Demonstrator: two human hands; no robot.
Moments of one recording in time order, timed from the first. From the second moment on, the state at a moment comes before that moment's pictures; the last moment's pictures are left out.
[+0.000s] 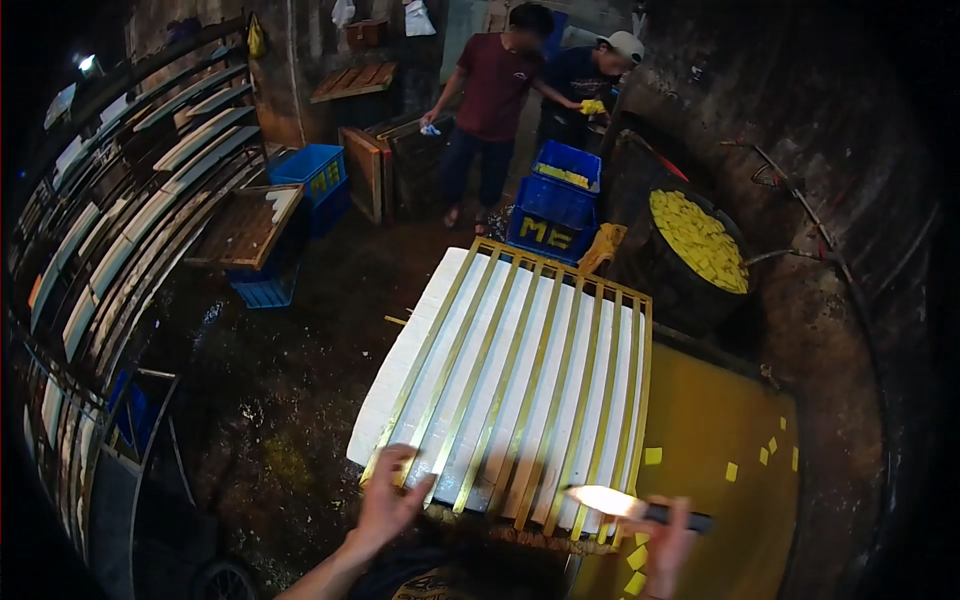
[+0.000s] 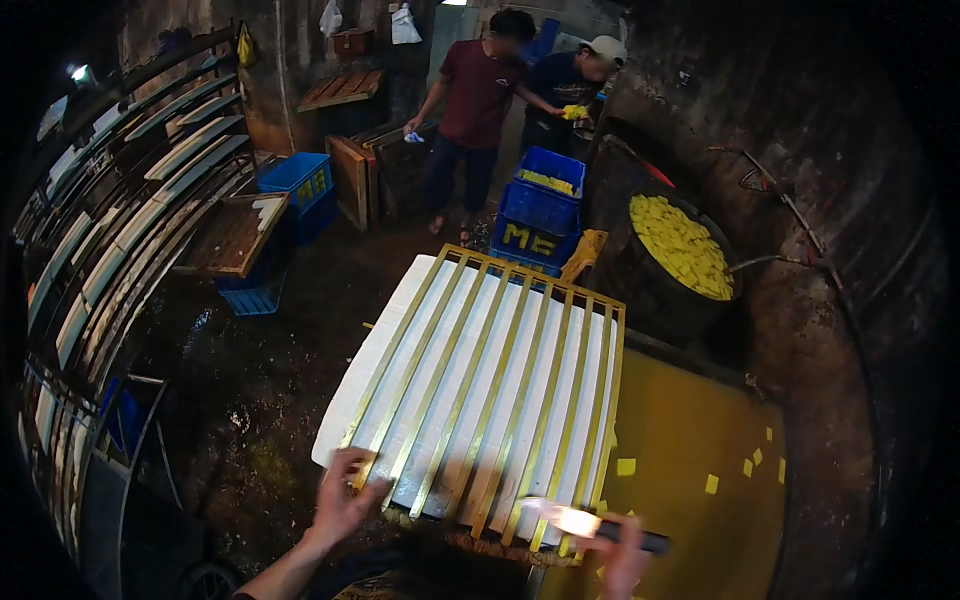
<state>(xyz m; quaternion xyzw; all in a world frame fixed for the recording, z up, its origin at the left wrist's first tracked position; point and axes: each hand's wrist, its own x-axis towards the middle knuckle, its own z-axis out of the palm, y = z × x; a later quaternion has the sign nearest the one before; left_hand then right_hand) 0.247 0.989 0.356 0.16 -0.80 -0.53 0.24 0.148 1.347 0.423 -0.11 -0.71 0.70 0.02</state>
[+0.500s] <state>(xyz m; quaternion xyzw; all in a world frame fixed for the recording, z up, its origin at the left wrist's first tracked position) 0.084 1.047 0.359 -0.12 -0.86 -0.49 0.06 0.056 1.288 0.463 0.18 -0.80 0.57 0.06</state>
